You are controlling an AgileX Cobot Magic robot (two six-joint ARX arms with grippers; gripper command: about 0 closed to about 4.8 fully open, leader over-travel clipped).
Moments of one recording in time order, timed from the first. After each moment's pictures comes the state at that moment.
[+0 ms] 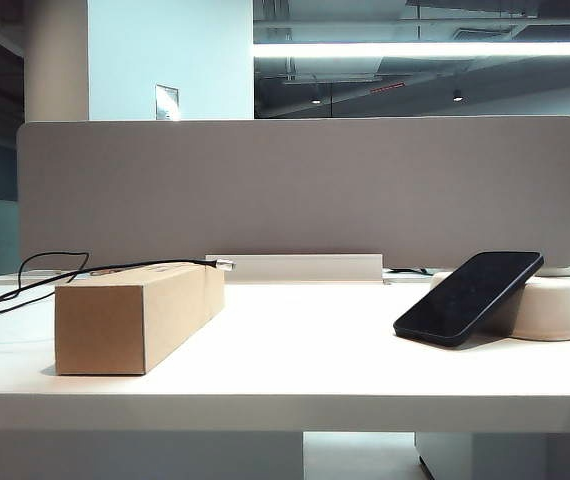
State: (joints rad) left arm -0.02 0.00 0.00 -0.03 -0.02 -0.06; right arm 0.06 0.00 0.01 -0.12 0.10 0.01
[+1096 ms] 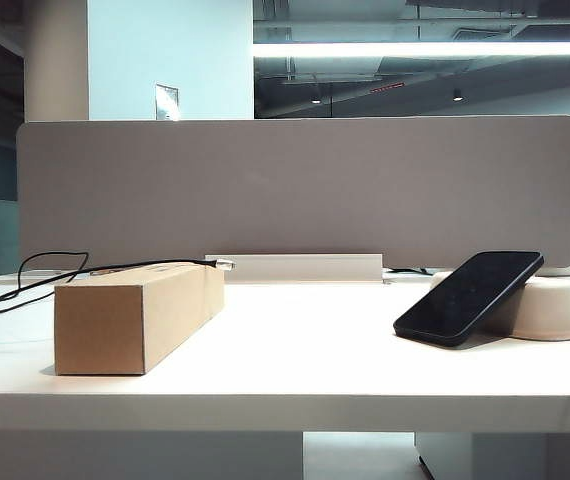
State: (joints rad) left arm -0.02 0.00 0.00 -0.02 0.02 -0.06; right arm 0.06 0.00 0.01 -0.09 0.03 0.05
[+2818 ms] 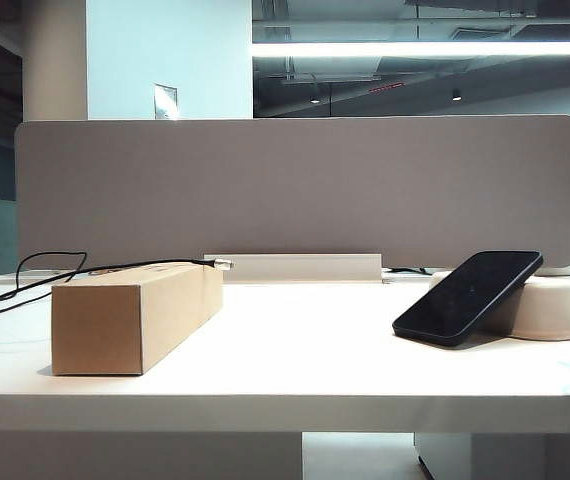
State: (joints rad) left arm -0.02 0.13 0.18 -0.02 0.10 -0.06; right arm 0.11 0.82 0.42 -0.04 -0.19 0.26
